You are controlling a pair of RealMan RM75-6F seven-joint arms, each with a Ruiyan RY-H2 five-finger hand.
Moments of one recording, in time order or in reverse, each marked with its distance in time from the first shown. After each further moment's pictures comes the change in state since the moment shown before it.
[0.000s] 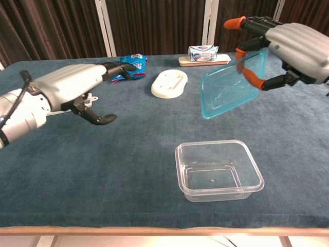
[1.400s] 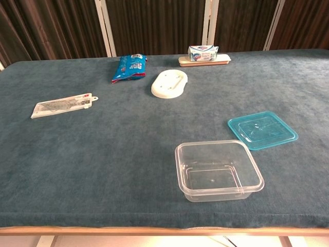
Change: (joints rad) left arm 0.518 0.358 0.170 0.008 0.105 0.458 -0.170; right arm -0.446 0.379 -0.110 -0.528 0.255 0.180 -0.417
